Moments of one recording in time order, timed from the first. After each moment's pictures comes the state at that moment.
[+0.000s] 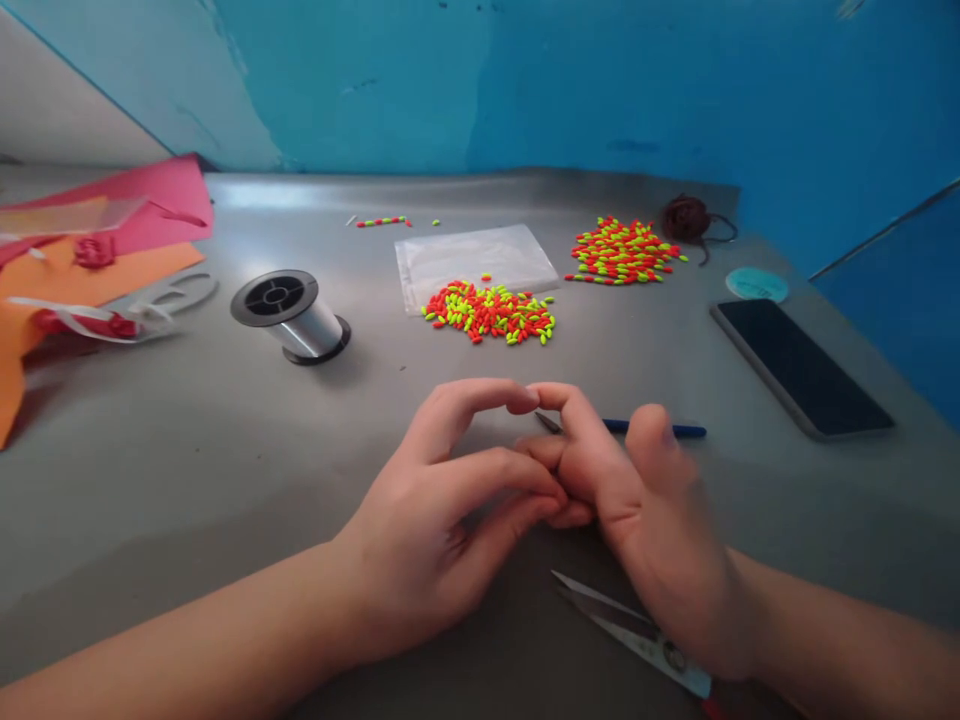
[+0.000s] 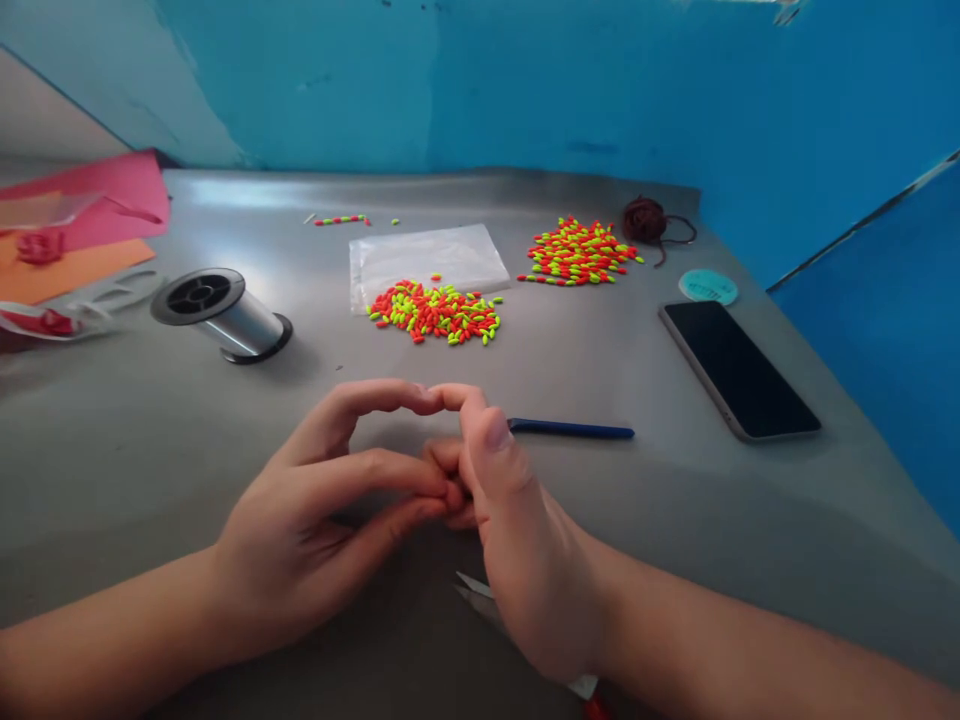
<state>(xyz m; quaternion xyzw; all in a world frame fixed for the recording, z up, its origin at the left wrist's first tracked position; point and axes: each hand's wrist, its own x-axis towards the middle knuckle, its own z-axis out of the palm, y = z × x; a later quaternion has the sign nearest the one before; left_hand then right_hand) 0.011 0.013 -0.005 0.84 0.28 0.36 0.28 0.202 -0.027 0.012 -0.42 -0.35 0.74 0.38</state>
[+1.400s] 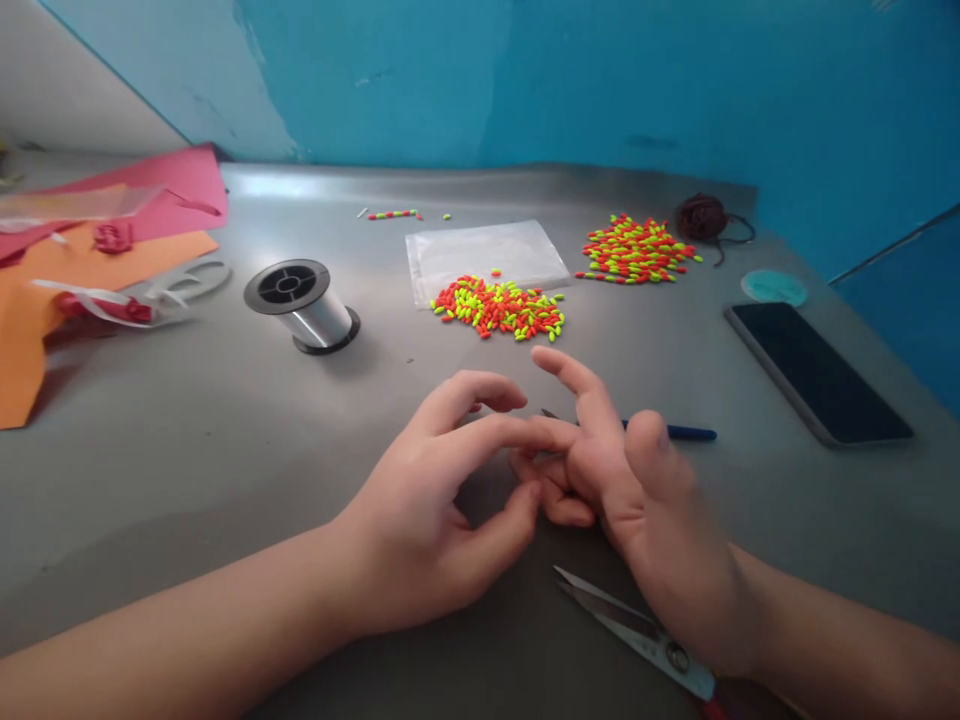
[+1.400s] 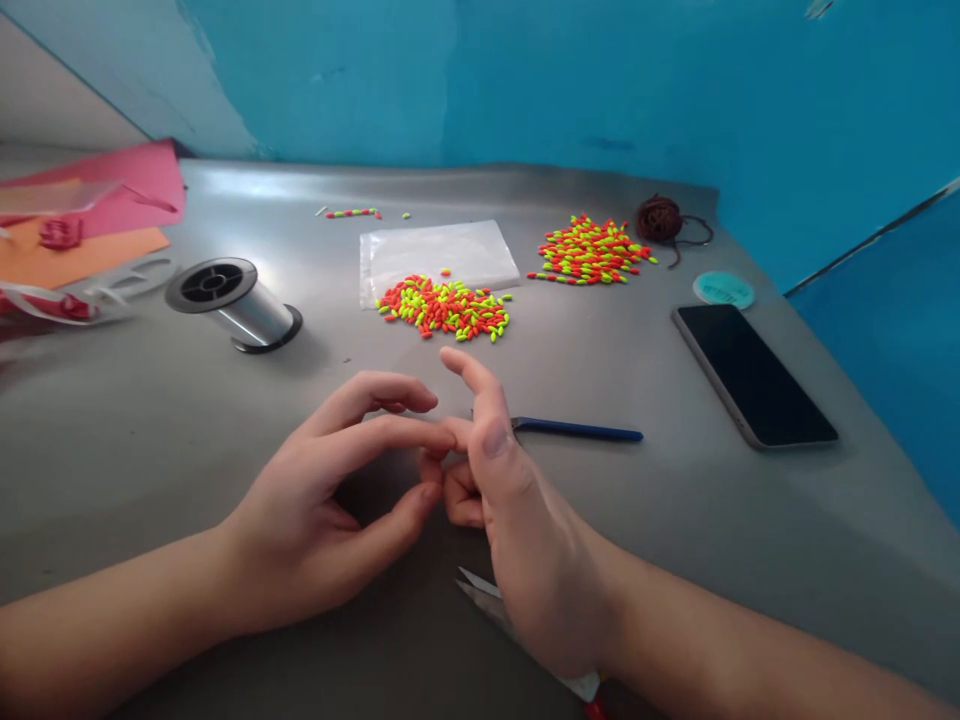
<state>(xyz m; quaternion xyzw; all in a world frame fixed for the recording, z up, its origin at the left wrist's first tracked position) 0.009 0.011 -0.009 0.83 0.32 0.34 0.32 0.203 -0.026 0.007 -0.48 -0.41 0.67 0.38</state>
